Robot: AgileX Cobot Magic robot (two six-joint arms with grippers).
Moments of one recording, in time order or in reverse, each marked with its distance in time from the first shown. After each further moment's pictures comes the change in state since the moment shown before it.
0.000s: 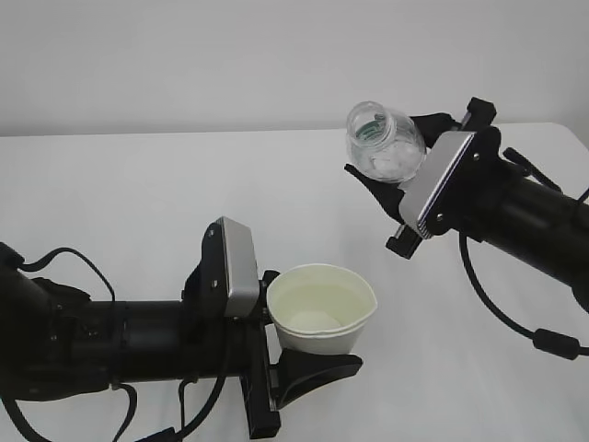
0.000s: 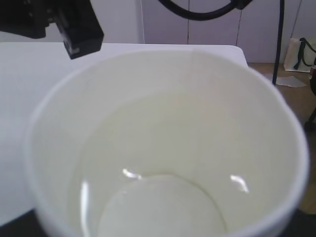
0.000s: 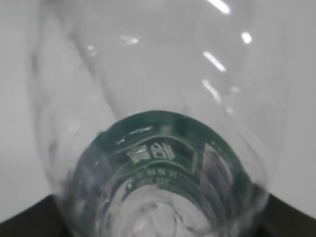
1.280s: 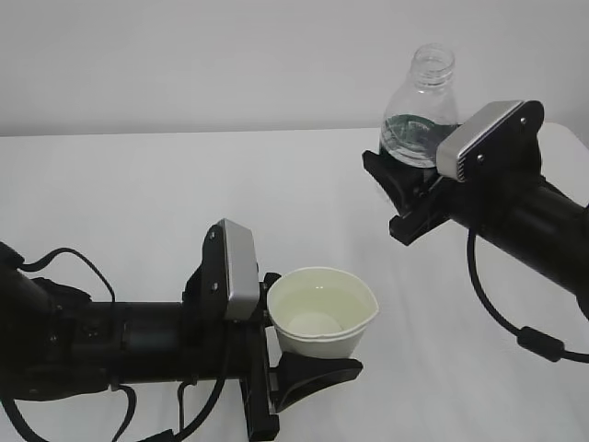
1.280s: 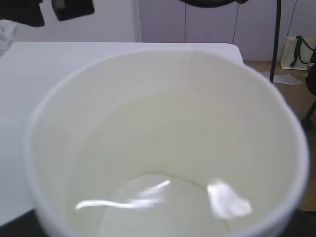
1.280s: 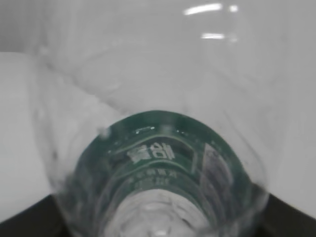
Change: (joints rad) left arm 0.000 0.000 0.000 0.014 0.002 0.000; right arm 0.000 -0.003 0.035 0.124 0.000 0.452
